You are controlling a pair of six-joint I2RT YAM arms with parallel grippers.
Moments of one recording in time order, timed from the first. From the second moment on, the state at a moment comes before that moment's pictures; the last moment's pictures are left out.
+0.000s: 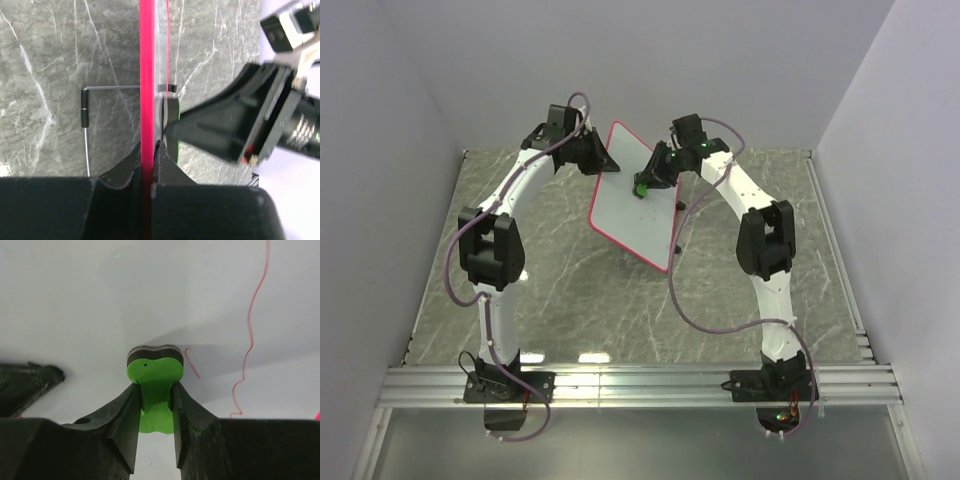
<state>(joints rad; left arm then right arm) -0.27 2.09 1.97 -0.58 0.47 -0.59 0.39 2.27 2.10 -0.67 -0.46 0.75</state>
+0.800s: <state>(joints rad) -0.29 2.10 2.01 -0.64 0.45 -0.58 0.34 2.13 1.71 -0.42 -0.49 0.74</state>
